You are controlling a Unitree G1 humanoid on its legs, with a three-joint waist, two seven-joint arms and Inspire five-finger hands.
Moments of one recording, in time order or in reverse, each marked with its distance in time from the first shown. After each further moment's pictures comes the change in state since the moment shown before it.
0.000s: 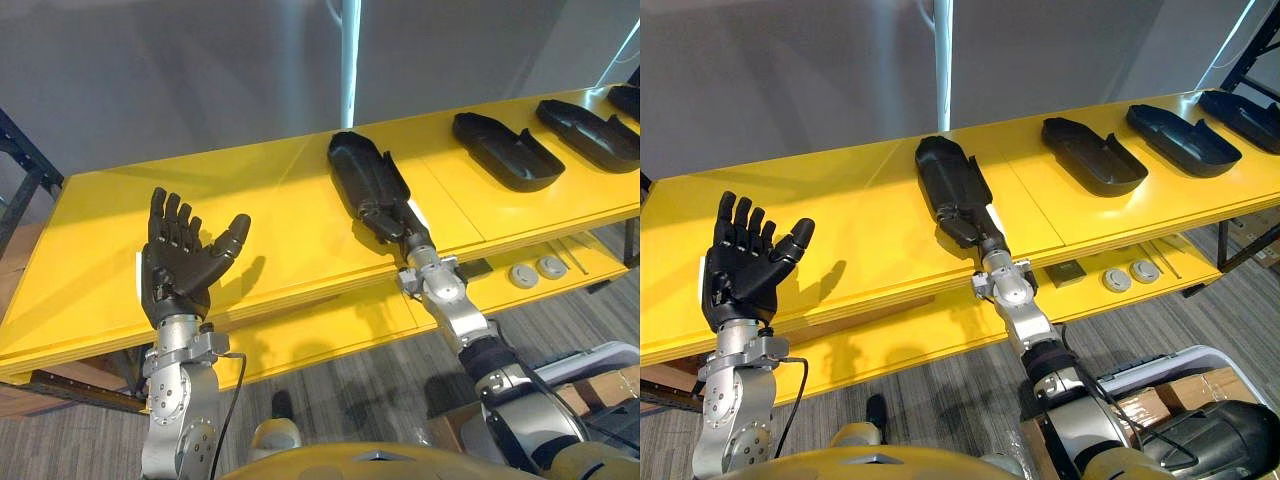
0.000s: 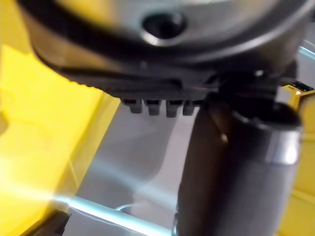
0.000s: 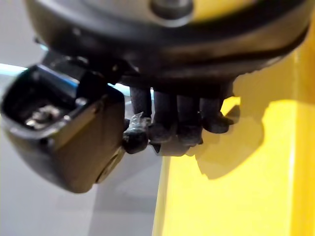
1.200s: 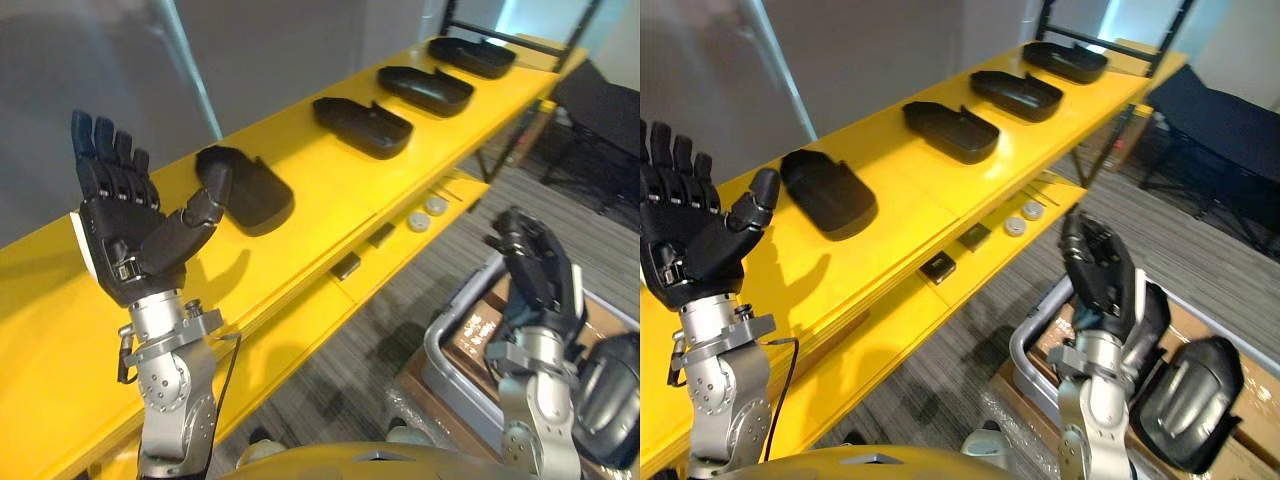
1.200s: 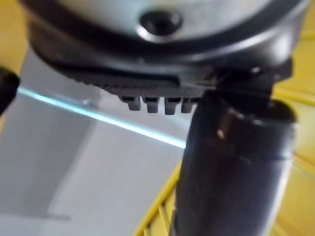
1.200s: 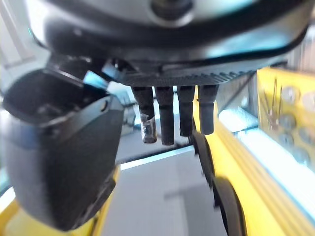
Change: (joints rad) left arm -0.150 0.014 -0.044 -0.109 0.235 -0.193 0.127; right arm 0.842 0.185 -0.474 -0.875 0.236 -0.072 -0.110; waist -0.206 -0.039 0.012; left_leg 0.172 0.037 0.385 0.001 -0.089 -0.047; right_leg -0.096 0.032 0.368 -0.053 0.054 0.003
